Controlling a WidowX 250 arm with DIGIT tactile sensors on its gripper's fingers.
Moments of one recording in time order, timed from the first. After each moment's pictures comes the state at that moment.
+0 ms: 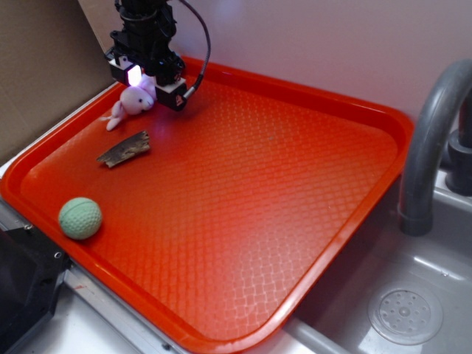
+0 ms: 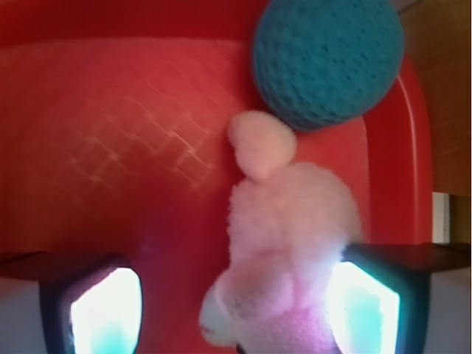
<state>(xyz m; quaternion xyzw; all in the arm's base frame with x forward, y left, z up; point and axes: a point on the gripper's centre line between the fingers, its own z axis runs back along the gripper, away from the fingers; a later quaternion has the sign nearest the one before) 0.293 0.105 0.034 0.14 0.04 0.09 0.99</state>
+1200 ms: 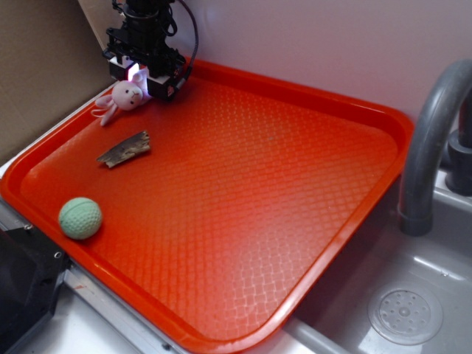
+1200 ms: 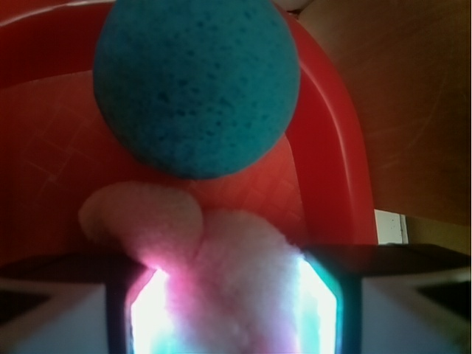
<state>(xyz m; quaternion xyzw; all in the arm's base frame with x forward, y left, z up) 0.298 0.134 0.030 0.19 0.07 0.16 0.97</state>
